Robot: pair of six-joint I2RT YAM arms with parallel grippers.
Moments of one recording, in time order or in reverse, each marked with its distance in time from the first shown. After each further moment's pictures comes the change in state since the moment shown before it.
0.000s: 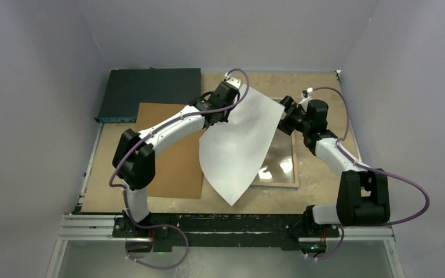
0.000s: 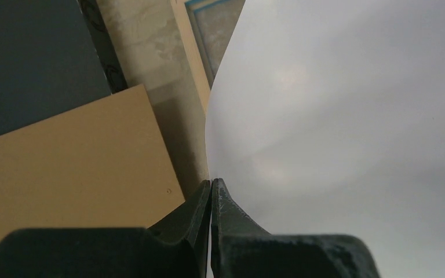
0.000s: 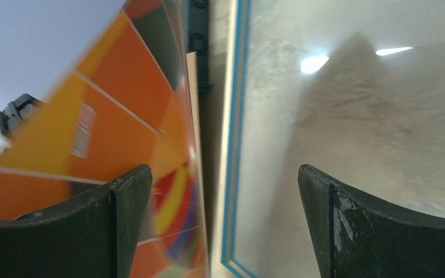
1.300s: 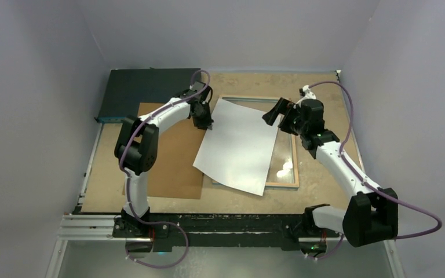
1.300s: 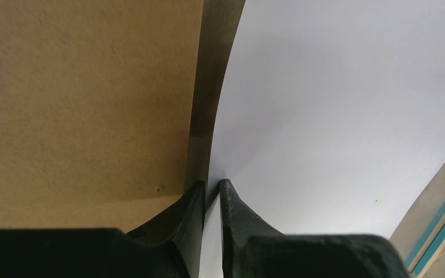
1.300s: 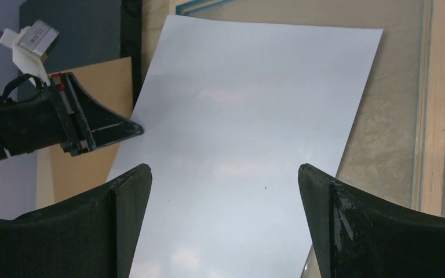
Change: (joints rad) left arm 0.275 0.164 -0.041 -0.098 0.436 -0.472; right arm 0.080 -0.143 0.076 -0.303 0.372 -0.253
